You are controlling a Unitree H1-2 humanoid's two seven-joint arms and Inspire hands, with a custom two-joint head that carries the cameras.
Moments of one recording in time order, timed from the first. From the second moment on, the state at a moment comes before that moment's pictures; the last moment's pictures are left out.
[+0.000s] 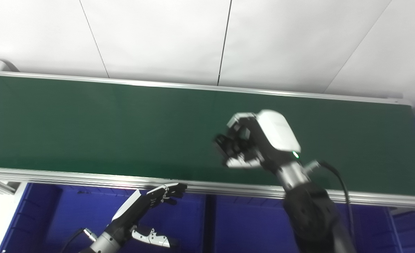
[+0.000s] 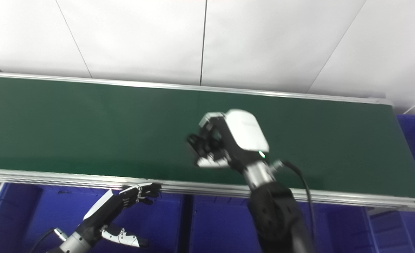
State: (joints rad) left arm 0.31 0.31 -0.32 0.08 0.05 -0.43 -0.26; right arm 0.05 -0.17 0.35 -0.48 -0.88 0.29 0.31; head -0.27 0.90
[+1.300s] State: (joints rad) left arm 0.33 0.30 -0.27 -0.04 0.03 -0.39 -0.31; right arm 0.35 -0.23 0.36 -0.18 -0.77 0.12 0.06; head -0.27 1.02
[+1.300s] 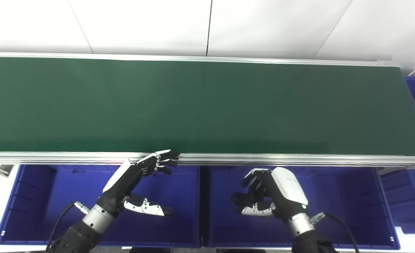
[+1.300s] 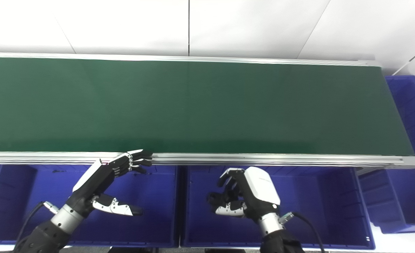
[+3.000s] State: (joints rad) left arm 0.35 0.30 -0.25 -0.05 0.04 -0.38 -0.34; right arm 0.49 -0.23 0.29 -0.23 -0.37 -0.11 0.10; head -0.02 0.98
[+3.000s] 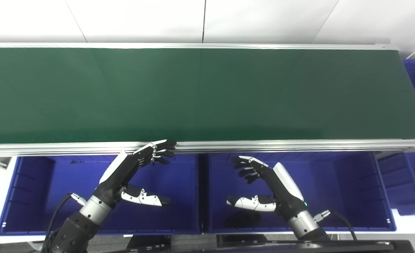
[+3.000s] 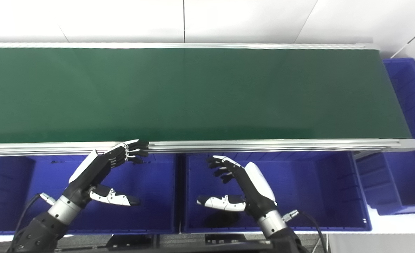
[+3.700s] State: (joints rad) left arm 0.36 0.27 -0.25 0.02 0.05 -0.42 -0.33; right arm 0.48 -0.19 0.27 -0.05 -0.30 -0.33 0.03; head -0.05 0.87
